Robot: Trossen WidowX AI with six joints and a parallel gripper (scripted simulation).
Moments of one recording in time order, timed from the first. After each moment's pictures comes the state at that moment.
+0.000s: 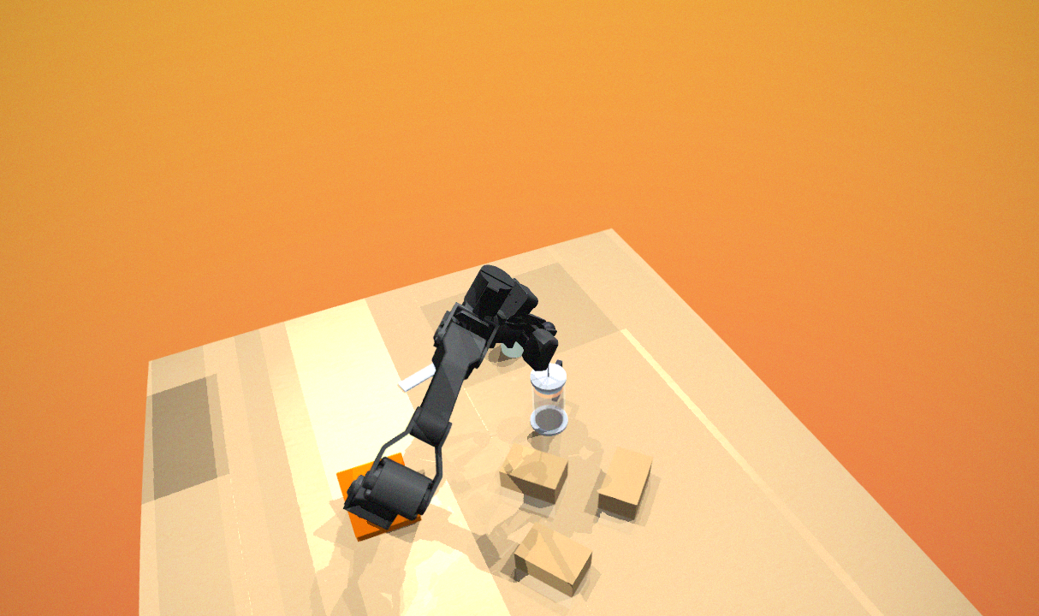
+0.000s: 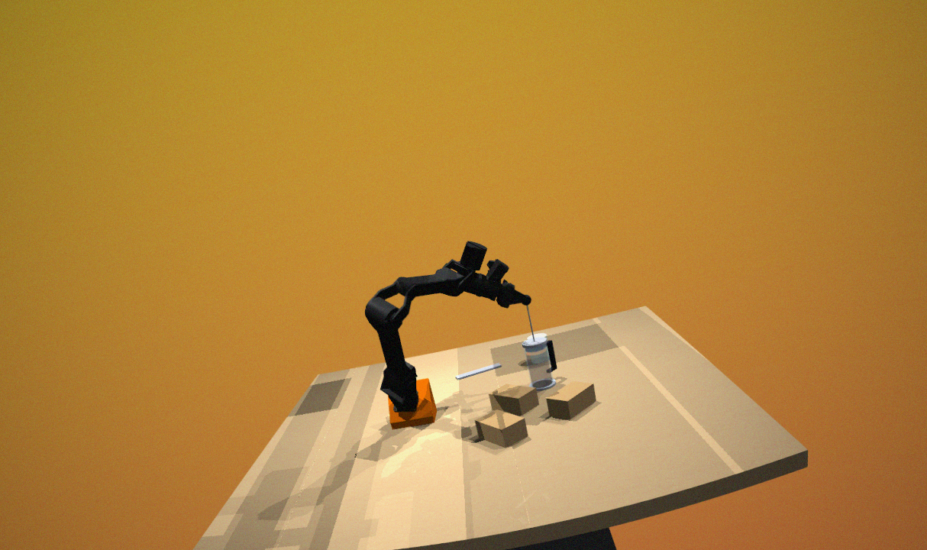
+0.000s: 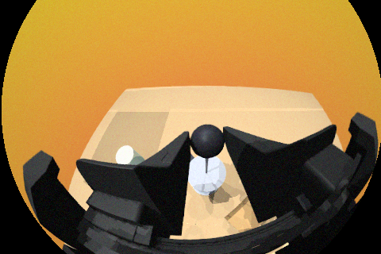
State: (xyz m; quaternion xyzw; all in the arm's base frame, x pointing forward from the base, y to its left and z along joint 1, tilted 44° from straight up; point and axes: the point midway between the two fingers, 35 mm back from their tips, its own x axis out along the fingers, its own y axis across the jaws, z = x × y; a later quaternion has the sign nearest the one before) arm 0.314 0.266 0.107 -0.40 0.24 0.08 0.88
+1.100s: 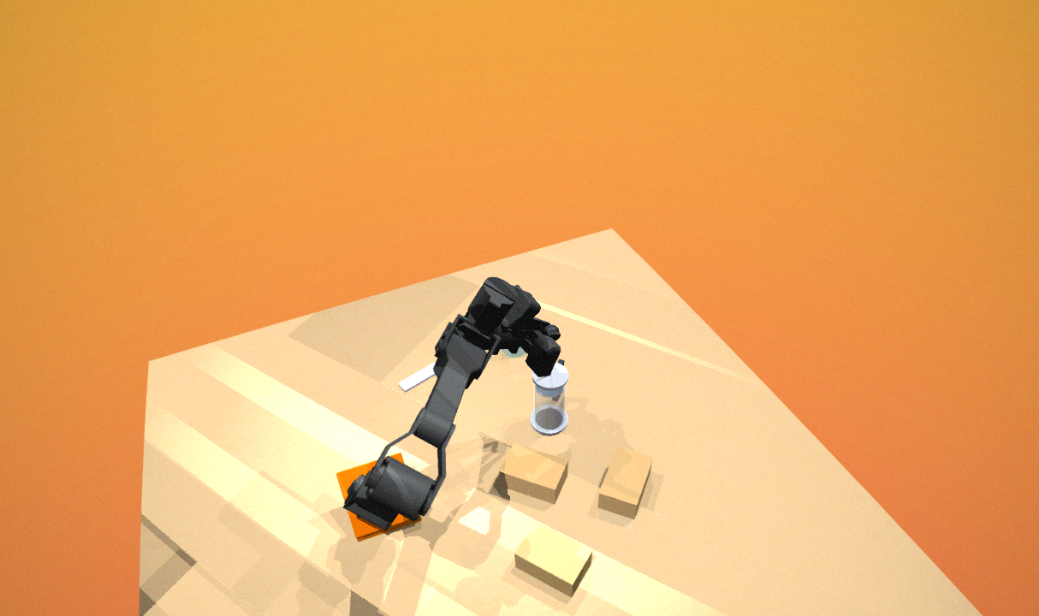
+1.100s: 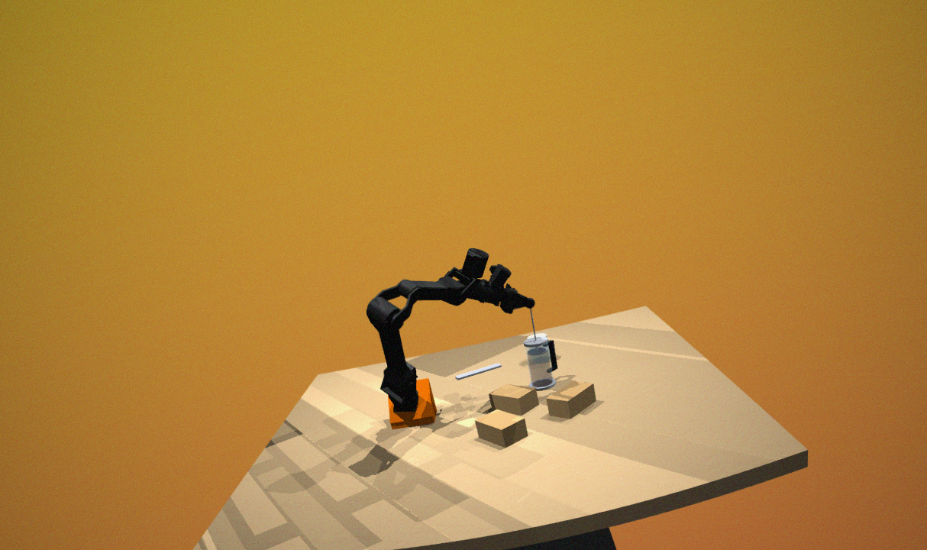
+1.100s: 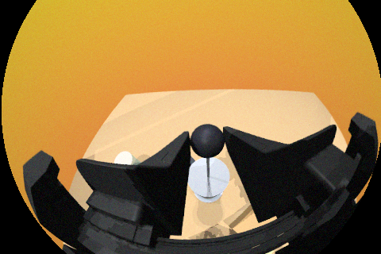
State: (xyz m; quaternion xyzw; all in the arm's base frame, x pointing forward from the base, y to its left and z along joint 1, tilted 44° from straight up) arm 0.322 0.259 0.094 -0.39 0.22 0.09 0.89
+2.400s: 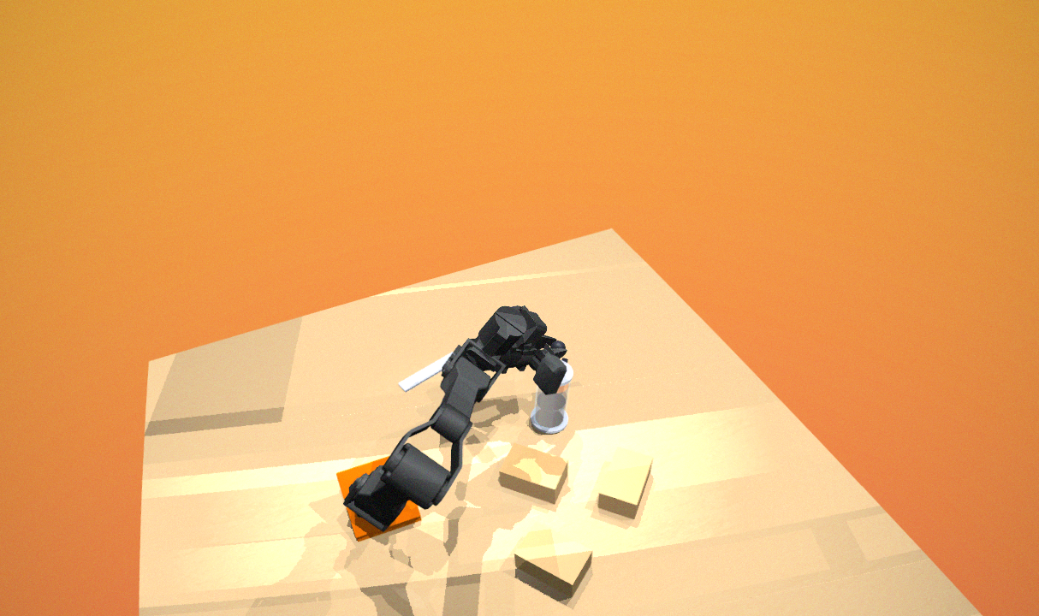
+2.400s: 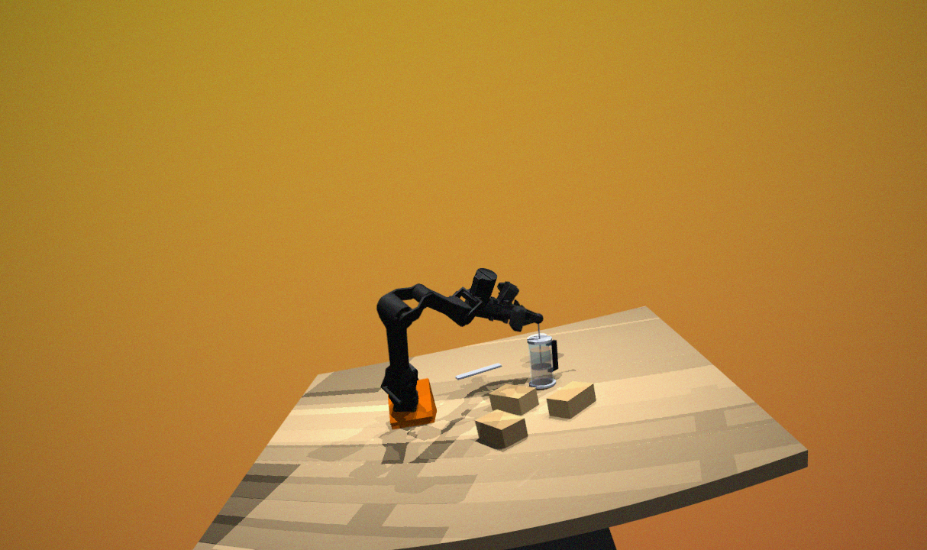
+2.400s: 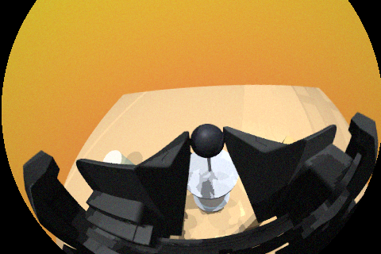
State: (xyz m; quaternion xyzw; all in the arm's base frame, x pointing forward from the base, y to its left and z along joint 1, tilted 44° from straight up) arm 0.342 0.229 0.054 -0.38 0.20 0.10 0.90
